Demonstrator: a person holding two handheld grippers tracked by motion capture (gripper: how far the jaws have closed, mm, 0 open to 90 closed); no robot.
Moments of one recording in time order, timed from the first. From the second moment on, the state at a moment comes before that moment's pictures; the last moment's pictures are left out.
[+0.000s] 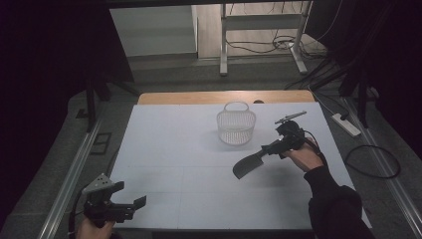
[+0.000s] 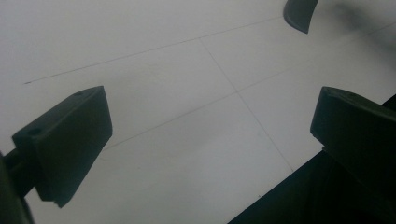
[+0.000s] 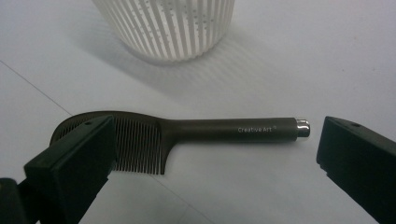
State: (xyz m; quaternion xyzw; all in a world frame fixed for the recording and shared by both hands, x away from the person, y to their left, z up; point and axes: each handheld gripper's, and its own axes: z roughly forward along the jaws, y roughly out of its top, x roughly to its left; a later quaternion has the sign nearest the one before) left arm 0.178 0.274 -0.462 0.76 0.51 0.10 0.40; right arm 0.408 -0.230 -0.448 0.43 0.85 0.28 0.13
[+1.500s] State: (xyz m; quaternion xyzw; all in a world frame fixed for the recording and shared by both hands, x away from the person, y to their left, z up) left arm 0.179 0.276 -0.463 0.75 0.51 0.09 0.41; right arm 0.460 -0.207 -0.470 0.43 0.87 0.20 0.11
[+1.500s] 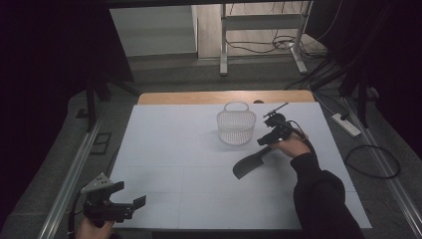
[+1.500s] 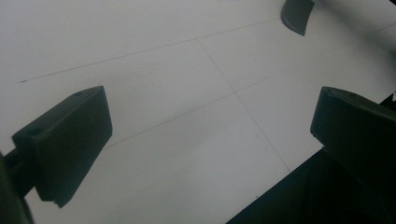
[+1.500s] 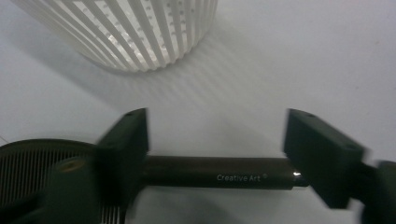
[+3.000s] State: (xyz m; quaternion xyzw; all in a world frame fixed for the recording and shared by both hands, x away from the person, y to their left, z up) left arm 0.179 0.276 -0.463 0.75 0.51 0.09 0.41; right arm 0.466 -0.211 -0.496 0.40 0.90 0.15 0.11
